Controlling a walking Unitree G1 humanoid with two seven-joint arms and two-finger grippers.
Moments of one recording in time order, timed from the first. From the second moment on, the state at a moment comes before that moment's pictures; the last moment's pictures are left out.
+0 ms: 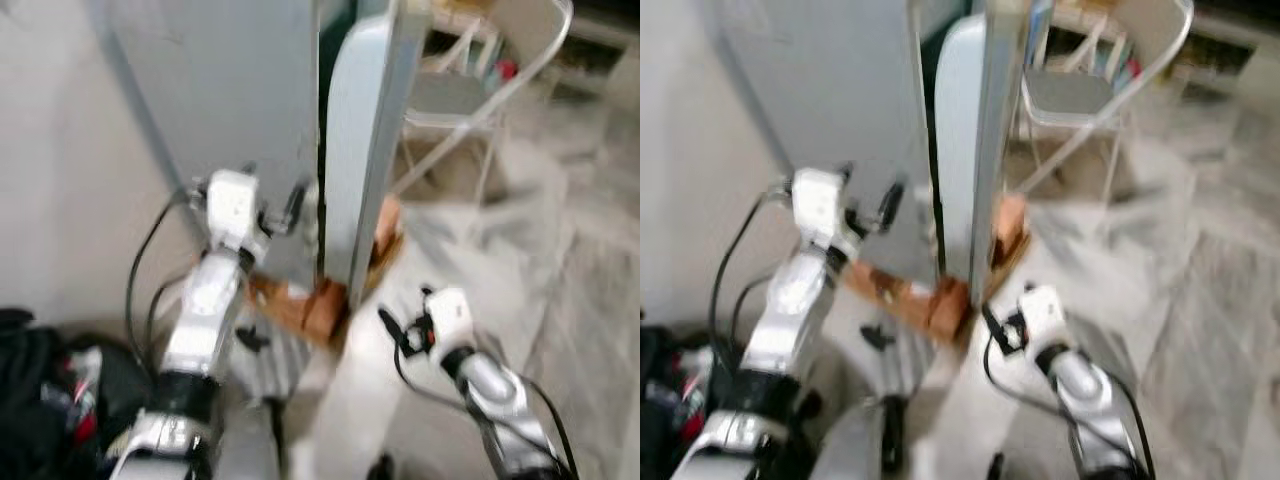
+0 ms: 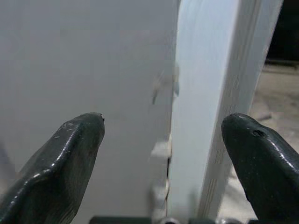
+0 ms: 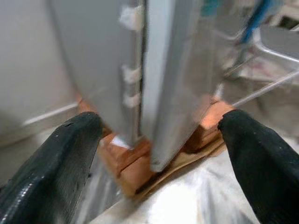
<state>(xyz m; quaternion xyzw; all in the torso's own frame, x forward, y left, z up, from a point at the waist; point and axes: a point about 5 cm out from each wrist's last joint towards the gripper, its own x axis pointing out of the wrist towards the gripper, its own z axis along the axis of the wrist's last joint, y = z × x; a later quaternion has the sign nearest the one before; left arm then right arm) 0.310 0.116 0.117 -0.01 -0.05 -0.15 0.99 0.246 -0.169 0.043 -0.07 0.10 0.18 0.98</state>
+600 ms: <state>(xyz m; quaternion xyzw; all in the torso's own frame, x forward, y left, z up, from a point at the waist) 0.243 0.166 0.061 0.09 0.04 -0.07 0.99 0.282 -0.160 0.087 -0.03 -0.03 0.08 1.00</state>
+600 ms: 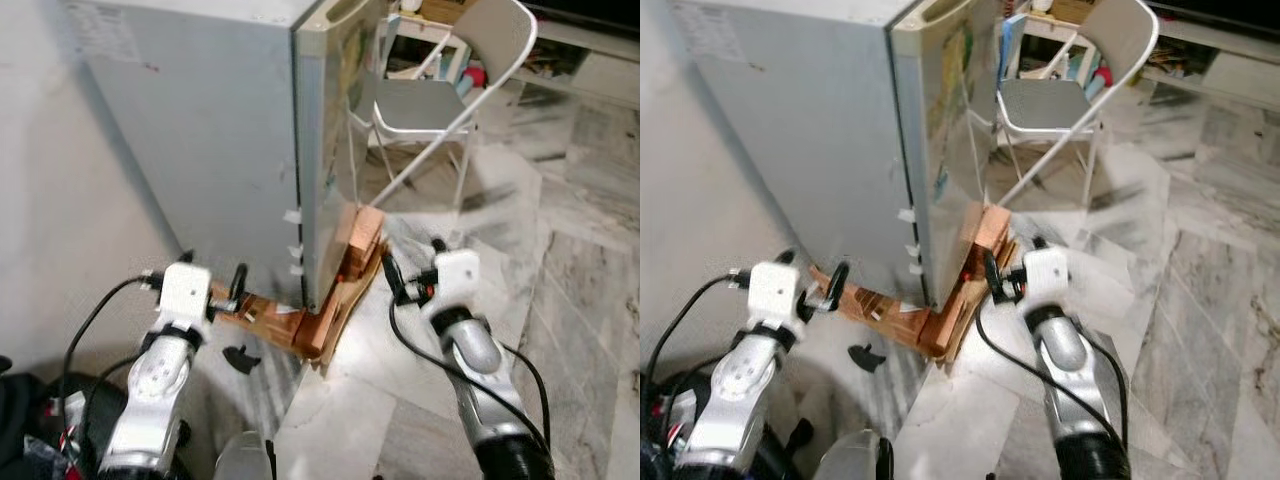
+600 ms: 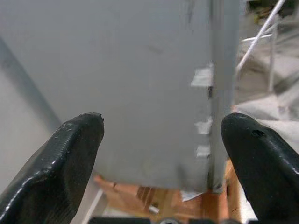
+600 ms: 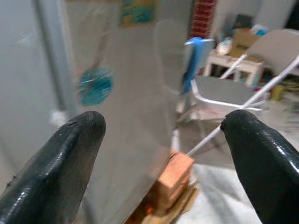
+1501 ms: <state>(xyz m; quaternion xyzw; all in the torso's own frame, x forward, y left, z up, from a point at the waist) 0.230 0.160 0.052 0.07 0.04 -0.07 0.99 0.287 -0.175 0.078 -0.04 -0.02 0.04 1.00</state>
